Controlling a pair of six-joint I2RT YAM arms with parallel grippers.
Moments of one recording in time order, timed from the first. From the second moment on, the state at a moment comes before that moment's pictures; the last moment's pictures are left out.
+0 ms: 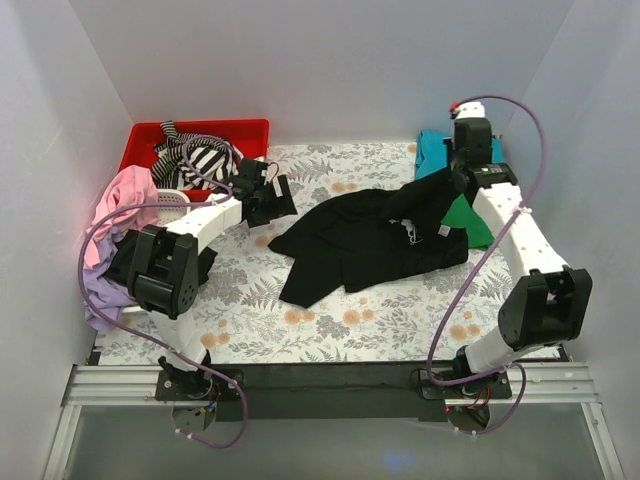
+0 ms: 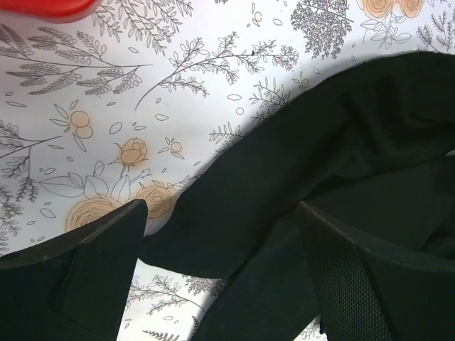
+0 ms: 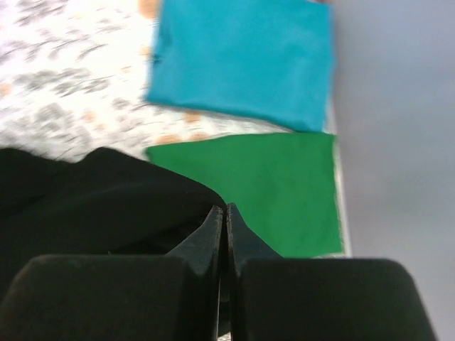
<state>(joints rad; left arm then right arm) -0.33 1.80 1.29 -0.34 0.06 -0.57 0.22 1.55 1.43 -0.46 0.35 -0.07</state>
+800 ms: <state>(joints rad) -0.34 2.01 1.39 -0.31 0.09 -0.57 0.13 1.40 1.36 -0.35 0.29 0.00</state>
